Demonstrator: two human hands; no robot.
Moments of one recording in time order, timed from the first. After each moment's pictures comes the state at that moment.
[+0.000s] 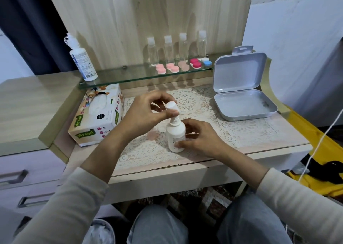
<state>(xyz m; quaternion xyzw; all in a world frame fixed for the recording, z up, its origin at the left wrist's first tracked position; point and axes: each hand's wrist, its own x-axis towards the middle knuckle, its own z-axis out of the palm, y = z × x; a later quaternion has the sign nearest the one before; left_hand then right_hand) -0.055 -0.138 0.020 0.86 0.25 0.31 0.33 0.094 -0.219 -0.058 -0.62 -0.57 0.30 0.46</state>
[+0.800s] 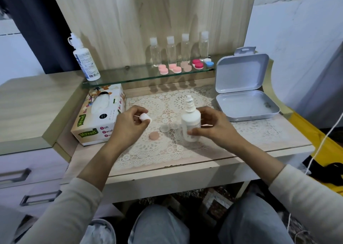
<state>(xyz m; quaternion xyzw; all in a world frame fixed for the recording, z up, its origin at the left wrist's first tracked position) -0.087 -0.104 -0.033 0.79 0.44 0.34 0.28 0.118 -0.225 -0.048 -0.61 -0.52 0.29 0.53</state>
